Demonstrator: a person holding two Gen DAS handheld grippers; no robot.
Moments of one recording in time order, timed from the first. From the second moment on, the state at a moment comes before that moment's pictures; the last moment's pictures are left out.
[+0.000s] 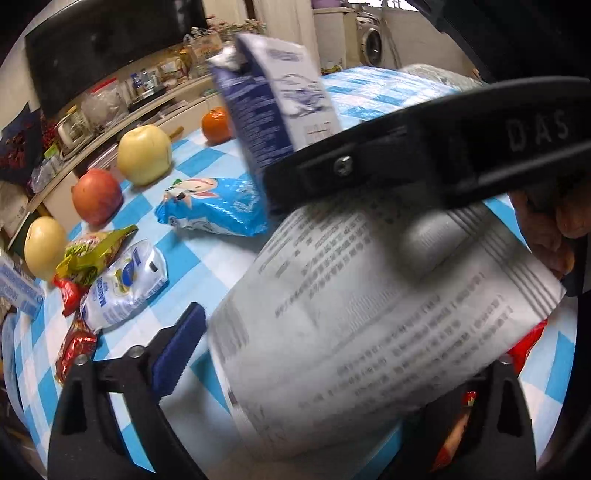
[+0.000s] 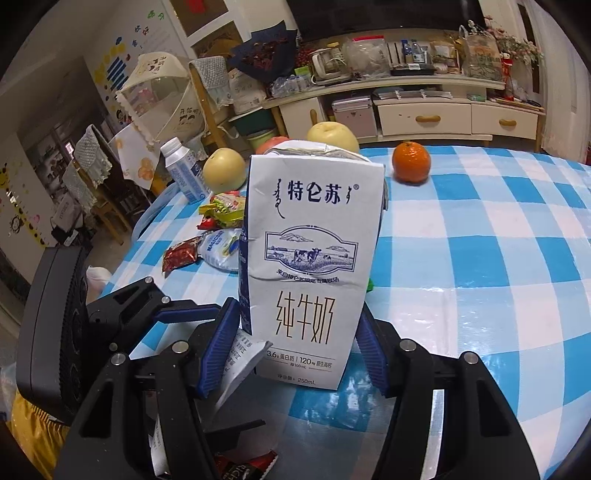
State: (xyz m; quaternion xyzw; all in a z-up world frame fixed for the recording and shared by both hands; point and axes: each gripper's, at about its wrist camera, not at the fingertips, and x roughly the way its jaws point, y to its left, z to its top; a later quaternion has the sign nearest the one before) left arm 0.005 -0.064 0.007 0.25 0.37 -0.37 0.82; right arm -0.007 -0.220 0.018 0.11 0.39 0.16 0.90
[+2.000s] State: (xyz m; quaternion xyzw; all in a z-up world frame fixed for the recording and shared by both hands) left arm -0.052 0.168 0.065 -0.09 0.37 -0.16 0.91; right arm -0.055 -0.078 0.053 0.12 0.36 0.27 0.89
